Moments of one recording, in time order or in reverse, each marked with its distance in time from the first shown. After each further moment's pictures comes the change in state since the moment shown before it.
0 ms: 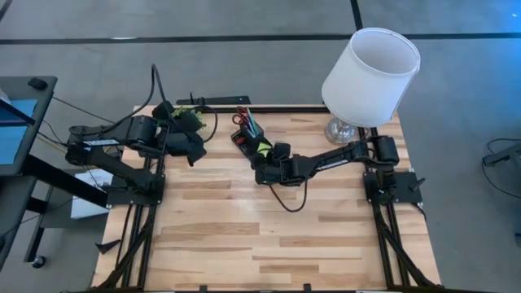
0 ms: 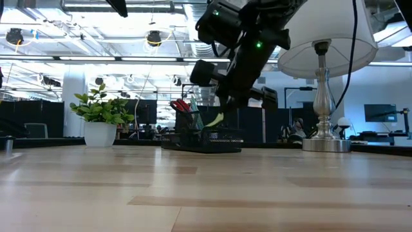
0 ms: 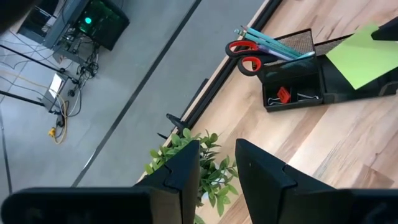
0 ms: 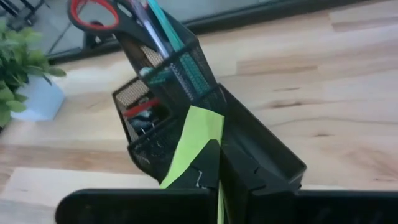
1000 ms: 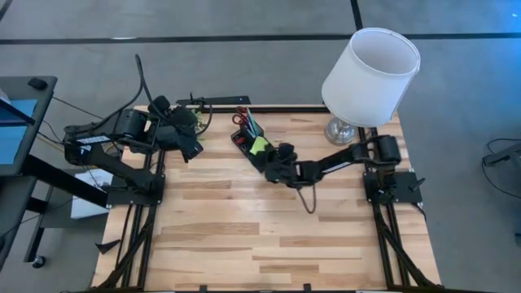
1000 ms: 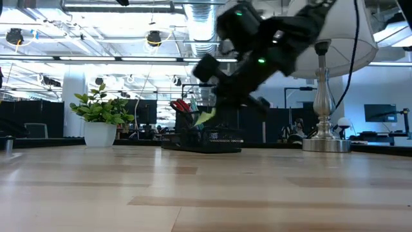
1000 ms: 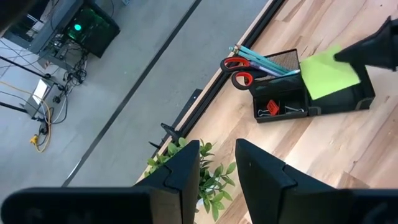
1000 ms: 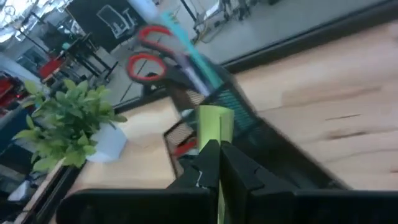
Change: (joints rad) left arm 0.000 0.000 0.113 -0.022 0.029 0.033; right arm -0.009 -0.025 -0.256 0.697 0.102 -0.231
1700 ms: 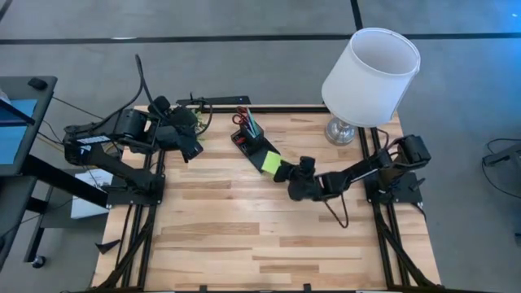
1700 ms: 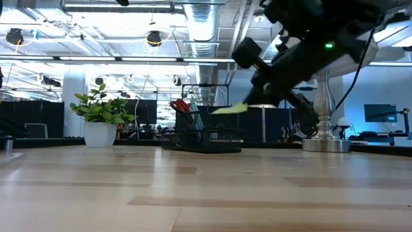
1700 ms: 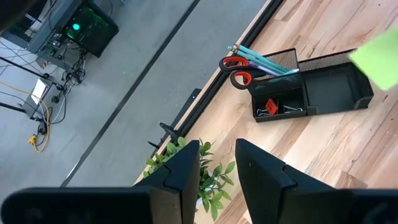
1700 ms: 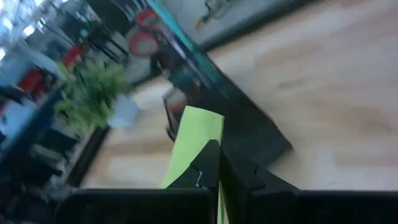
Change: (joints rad) left arm 0.000 0.000 0.000 0.000 0.005 0.000; right arm 0.168 -0.238 -0.276 -0.065 0.013 0.218
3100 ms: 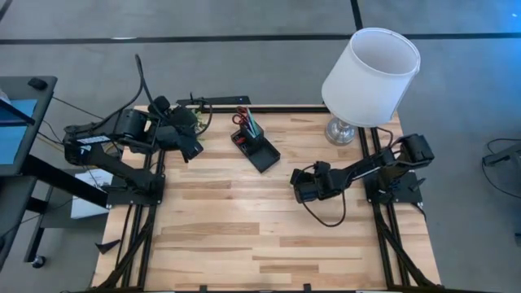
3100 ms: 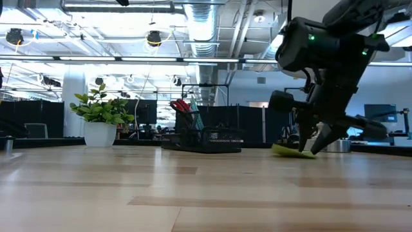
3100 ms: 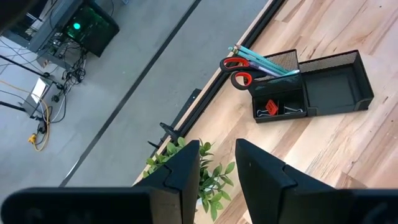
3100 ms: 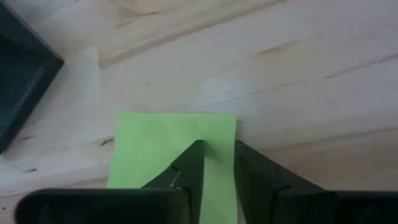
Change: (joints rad) left arm 0.000 0.000 0.000 0.000 -0.002 -0.008; right arm -0.025 -0.006 0.004 -0.735 -0.490 0.593
